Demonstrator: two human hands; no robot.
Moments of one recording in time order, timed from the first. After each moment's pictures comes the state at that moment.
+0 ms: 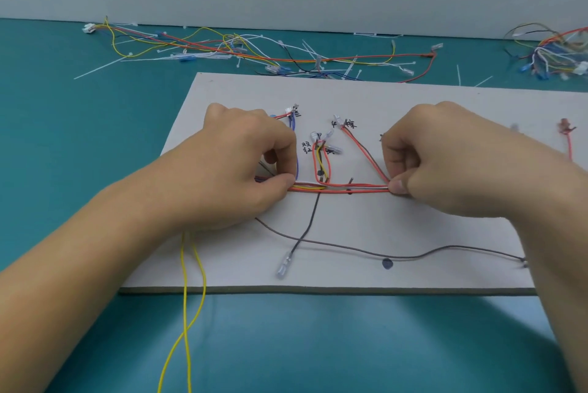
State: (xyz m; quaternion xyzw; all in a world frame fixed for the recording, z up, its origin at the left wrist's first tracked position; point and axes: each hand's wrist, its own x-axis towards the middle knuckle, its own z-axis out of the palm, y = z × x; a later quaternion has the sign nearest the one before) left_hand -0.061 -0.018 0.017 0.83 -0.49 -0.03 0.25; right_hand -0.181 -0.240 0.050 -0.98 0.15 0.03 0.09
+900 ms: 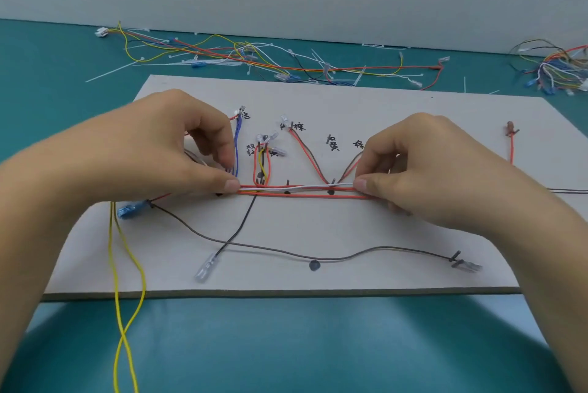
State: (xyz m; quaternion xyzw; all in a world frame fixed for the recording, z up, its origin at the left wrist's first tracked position) left_hand -0.014 0.035 0.035 0.89 -0.38 -0.11 0.22; right_hand -0.167 -0.223 0.033 -0.96 0.13 -0.02 0.24
